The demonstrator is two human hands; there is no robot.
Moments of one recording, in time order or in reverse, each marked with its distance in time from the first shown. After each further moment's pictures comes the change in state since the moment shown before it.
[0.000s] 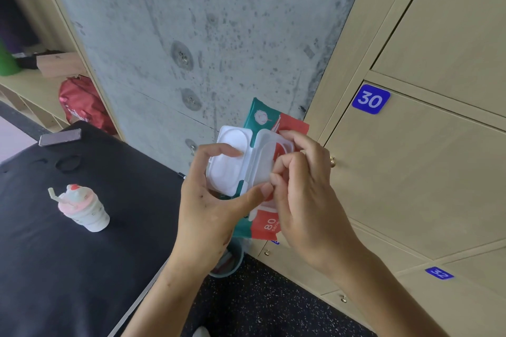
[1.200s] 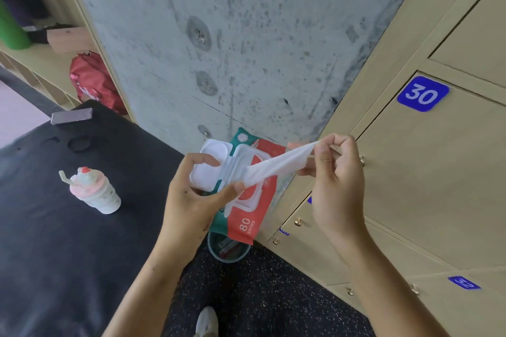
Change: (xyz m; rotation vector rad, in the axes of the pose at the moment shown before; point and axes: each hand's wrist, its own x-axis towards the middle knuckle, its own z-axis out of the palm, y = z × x) left_hand 0.034 -0.054 -0.058 0.006 0.065 -0.274; right_hand 0.029 0.042 0.054 0.605 0.241 0.519
